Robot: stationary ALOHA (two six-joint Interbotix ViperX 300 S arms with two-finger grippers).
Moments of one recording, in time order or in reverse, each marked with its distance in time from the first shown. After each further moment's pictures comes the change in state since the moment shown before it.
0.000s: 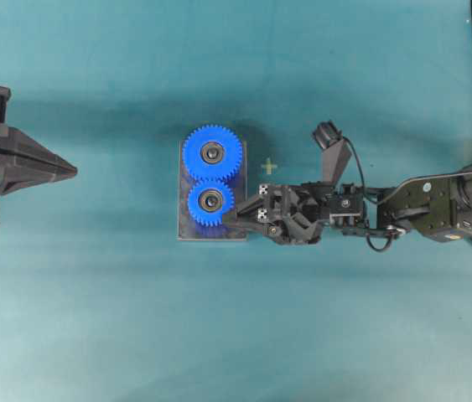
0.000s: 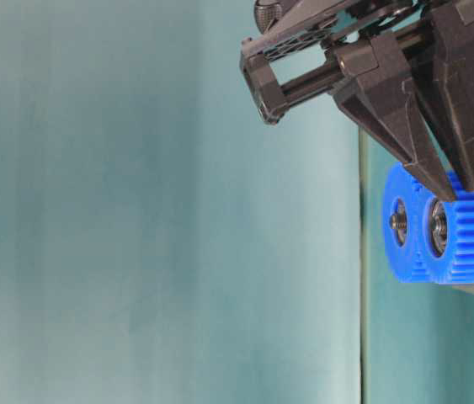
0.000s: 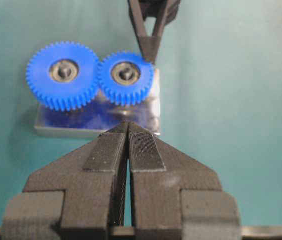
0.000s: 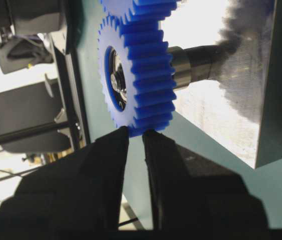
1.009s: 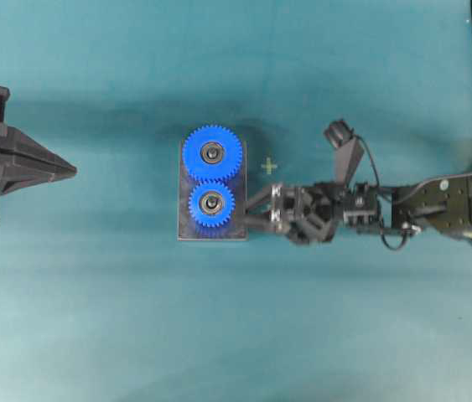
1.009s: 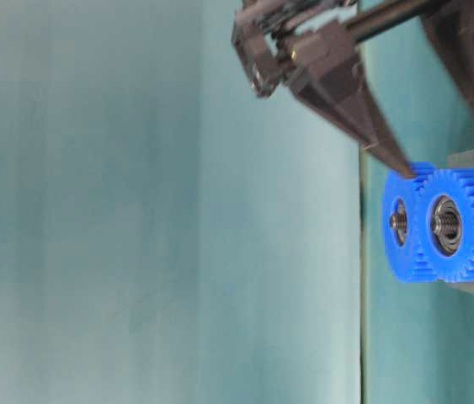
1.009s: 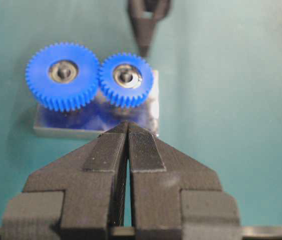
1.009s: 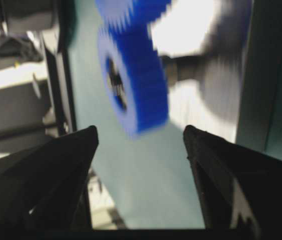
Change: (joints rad) left arm 0.002 -0.005 0.000 0.000 0.000 -0.006; right arm -0.029 -0.060 0.057 0.003 0.032 -0.077
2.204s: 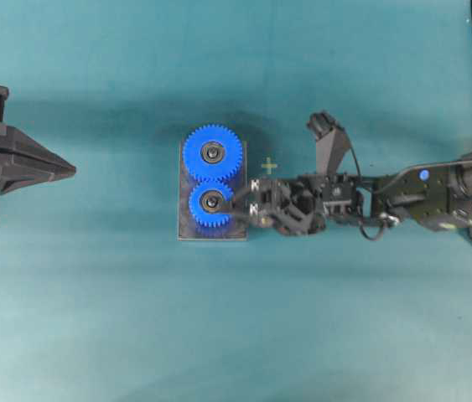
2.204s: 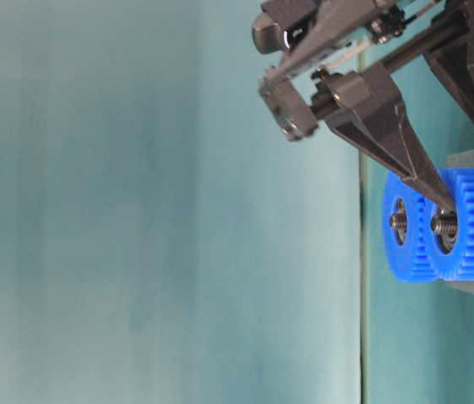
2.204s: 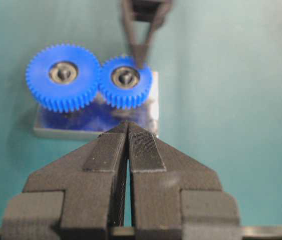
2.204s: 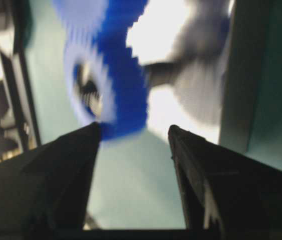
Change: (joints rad) left arm -0.002 -0.009 0.003 0.000 0.000 -0.002; right arm 0.037 0.031 -0.086 0.005 0.189 -0.021
